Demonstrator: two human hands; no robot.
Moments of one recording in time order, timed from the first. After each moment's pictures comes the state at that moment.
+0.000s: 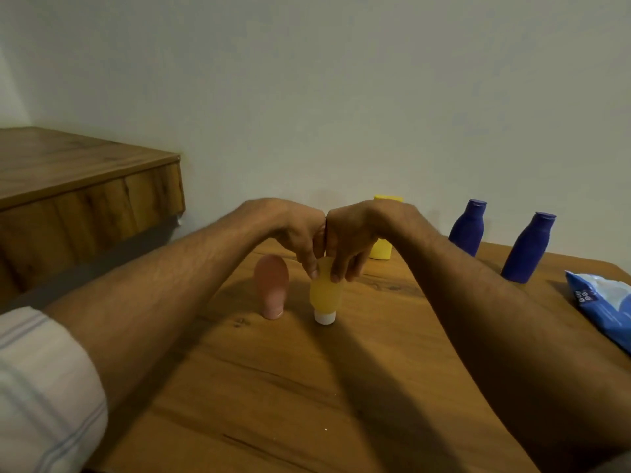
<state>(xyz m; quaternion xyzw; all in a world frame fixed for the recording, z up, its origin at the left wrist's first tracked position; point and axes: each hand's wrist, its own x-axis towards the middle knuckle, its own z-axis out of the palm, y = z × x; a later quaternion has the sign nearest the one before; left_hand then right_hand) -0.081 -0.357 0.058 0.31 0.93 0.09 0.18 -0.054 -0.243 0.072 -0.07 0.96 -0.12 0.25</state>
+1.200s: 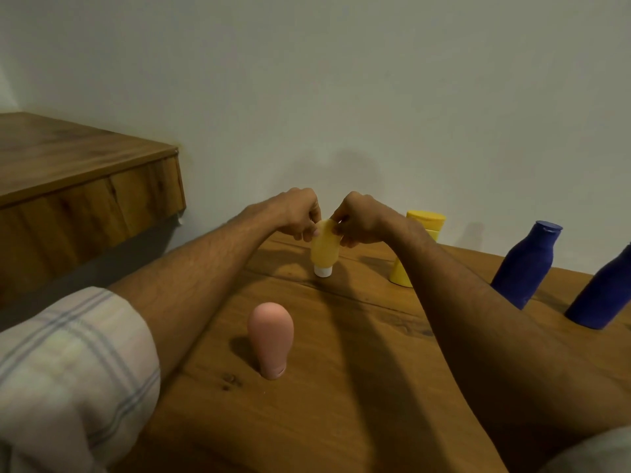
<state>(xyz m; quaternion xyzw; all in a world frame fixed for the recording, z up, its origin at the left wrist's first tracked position) -0.228 -0.365 0.028 0.22 0.96 0.17 0.03 -0.203 -0.218 0.034 -0.13 0.98 -0.15 0.01</state>
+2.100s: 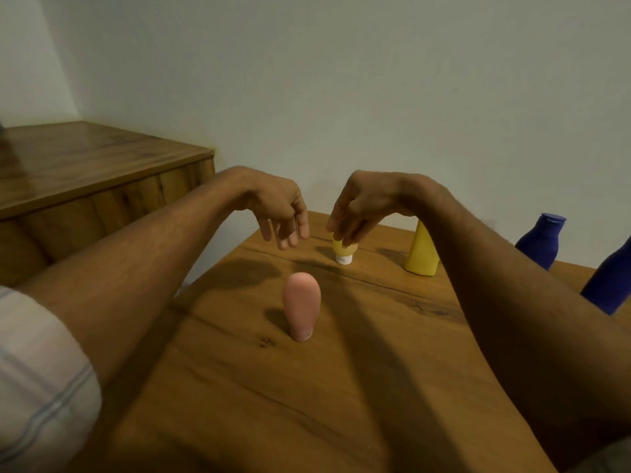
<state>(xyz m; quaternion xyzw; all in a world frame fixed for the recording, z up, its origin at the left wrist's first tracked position) -0.148 -0.429 0.084 0.17 0.95 0.16 0.22 -0.132 -0.251 0.093 -0.15 0.94 -0.26 0.18</state>
